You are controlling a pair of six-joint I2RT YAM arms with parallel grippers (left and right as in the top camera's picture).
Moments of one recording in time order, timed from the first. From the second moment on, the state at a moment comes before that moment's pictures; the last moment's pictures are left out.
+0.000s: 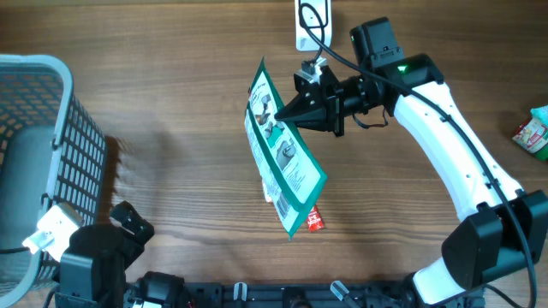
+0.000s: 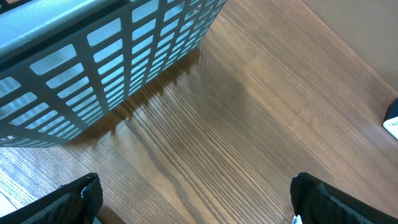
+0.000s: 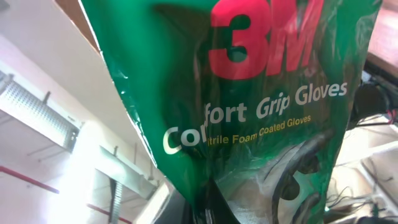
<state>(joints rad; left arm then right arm) -0.22 0.51 1.09 -1.46 -0.47 -0.90 0.33 1.73 1.53 -0.94 -1.56 0.79</state>
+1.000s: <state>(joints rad) -0.22 0.51 1.09 -1.46 -0.47 -0.90 0.09 1.73 1.46 -1.05 -1.55 0.31</state>
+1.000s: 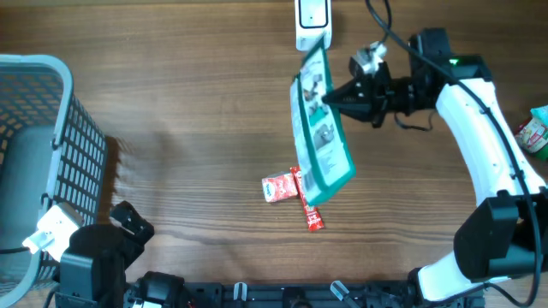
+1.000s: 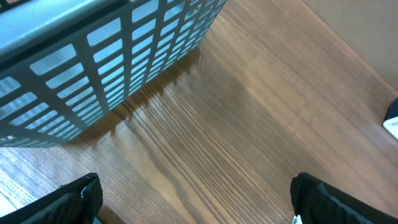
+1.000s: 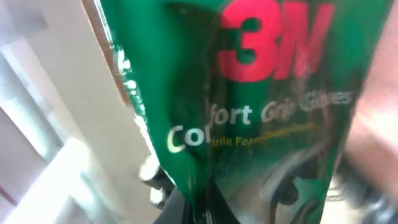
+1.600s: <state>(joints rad) -0.22 0.51 1.09 -1.46 -0.47 -0.90 0.41 1.73 1.46 -0.47 -0.54 -0.13</state>
